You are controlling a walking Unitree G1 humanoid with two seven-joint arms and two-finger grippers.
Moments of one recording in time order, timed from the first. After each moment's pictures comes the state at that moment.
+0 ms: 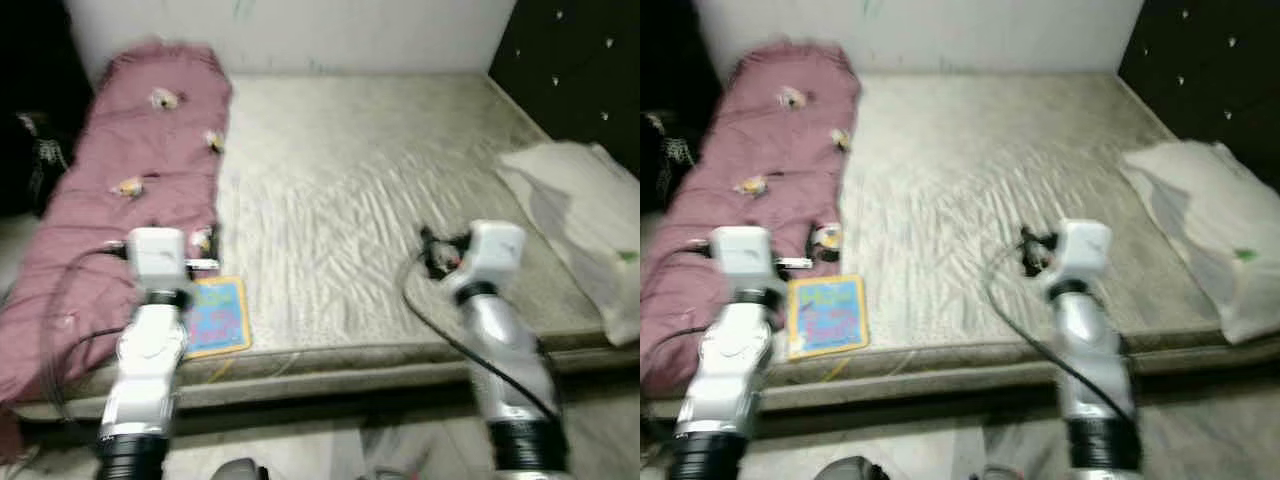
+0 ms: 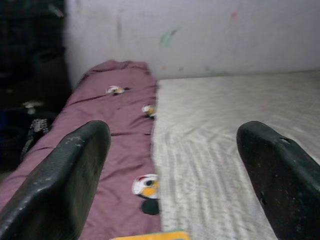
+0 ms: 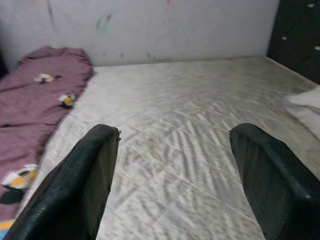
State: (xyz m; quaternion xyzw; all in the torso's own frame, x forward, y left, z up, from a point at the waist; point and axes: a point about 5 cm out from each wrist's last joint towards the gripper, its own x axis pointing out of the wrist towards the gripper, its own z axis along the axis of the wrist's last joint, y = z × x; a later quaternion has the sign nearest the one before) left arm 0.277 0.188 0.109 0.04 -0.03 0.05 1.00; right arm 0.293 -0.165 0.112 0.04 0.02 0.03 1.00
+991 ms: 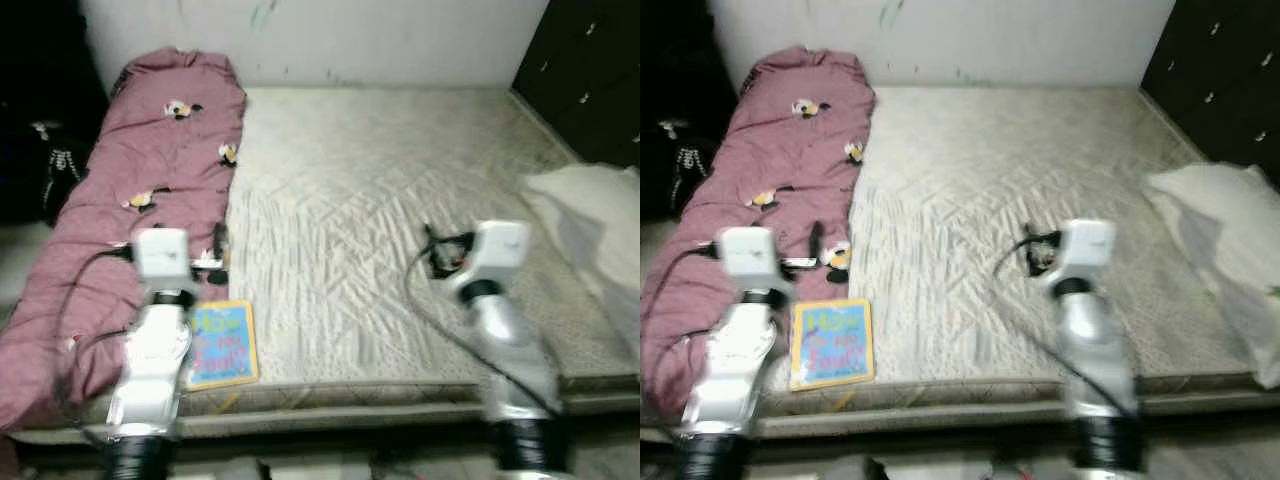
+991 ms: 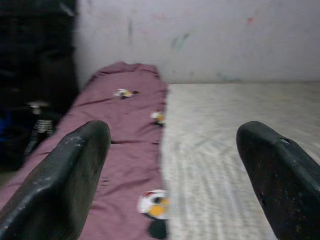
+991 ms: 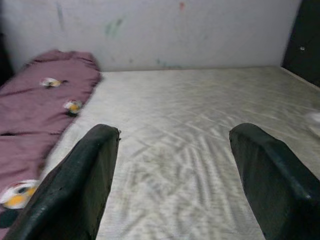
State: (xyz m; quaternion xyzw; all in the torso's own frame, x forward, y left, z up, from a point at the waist) left arm 0.278 0.185 0.110 0.04 -0.03 0.05 1.00; right arm 0.295 -0.166 0.113 0.04 0.02 0.03 1.00
